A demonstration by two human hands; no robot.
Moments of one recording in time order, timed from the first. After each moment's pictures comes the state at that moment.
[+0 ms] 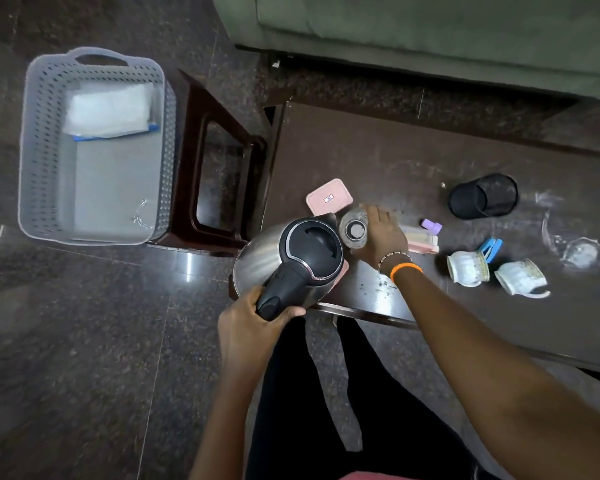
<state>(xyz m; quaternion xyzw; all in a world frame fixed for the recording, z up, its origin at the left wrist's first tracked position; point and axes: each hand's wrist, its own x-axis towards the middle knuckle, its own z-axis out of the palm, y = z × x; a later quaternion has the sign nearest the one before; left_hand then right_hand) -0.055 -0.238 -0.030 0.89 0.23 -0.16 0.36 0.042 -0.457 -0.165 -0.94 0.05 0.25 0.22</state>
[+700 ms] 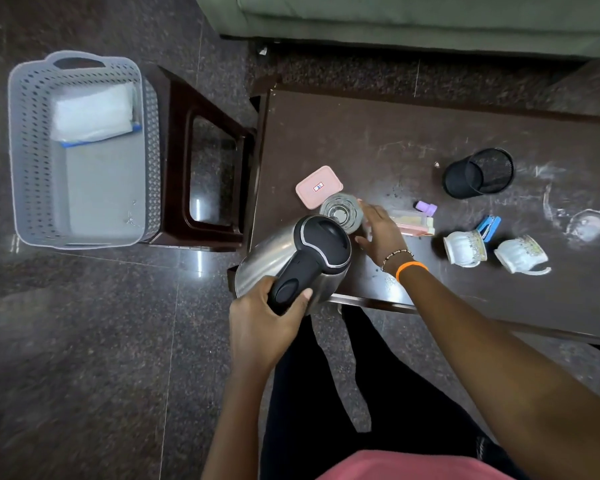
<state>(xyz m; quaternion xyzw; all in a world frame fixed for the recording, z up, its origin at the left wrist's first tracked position) -0.053 -0.271 -0.017 0.90 0.20 -0.18 0.35 0.019 -0.480 -0.179 -0.90 0.06 0.25 0.34</state>
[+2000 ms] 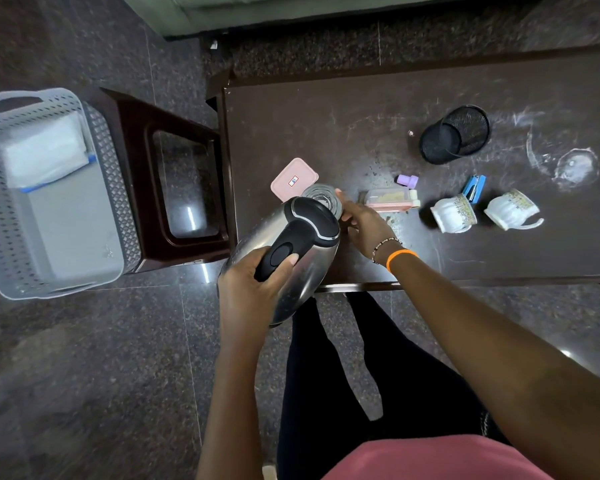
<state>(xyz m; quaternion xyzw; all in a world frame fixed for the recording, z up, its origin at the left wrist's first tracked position) -0.003 -0.281 -0.022 0.88 0.13 -0.20 0.42 0.005 -0.483 -0.187 -0.87 0.11 0.26 0.39</state>
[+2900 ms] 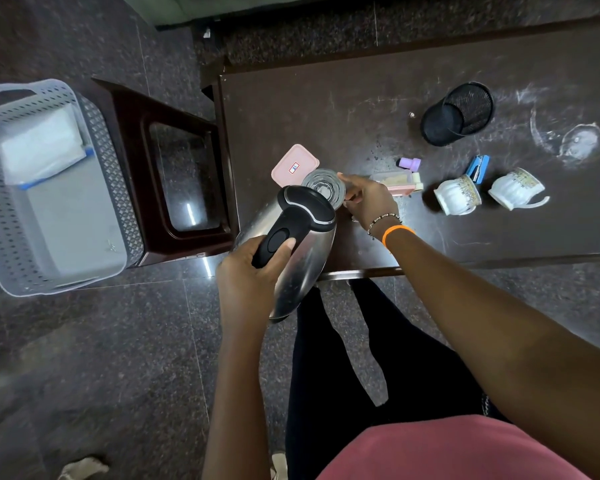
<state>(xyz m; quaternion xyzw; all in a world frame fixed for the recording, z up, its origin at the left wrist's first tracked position) -0.002 -0.276 -0.018 0.88 0.15 -0.21 0.41 0.020 -0.475 -0.181 -0.86 0.24 0.21 0.41</state>
